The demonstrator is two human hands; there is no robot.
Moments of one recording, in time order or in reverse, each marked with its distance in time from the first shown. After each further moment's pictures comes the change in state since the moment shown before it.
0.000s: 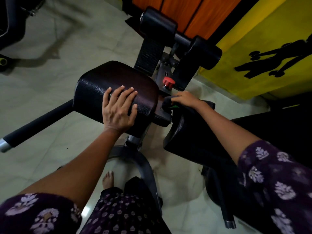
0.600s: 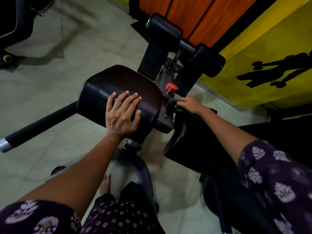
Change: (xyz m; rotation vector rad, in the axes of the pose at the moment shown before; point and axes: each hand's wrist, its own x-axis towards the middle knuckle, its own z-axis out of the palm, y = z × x) left_hand -0.001 0.001 -0.002 -0.015 0.002 -0.003; right_hand 0.009 0.012 -0.003 0.059 -0.043 -0.071
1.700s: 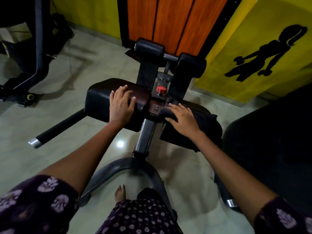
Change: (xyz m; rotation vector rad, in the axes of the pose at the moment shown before) left_hand 0.030 0.036 -0.037 -0.143 -0.424 -0.241; right_hand -0.167 -0.015 0.067 -0.205 0.467 -0.169
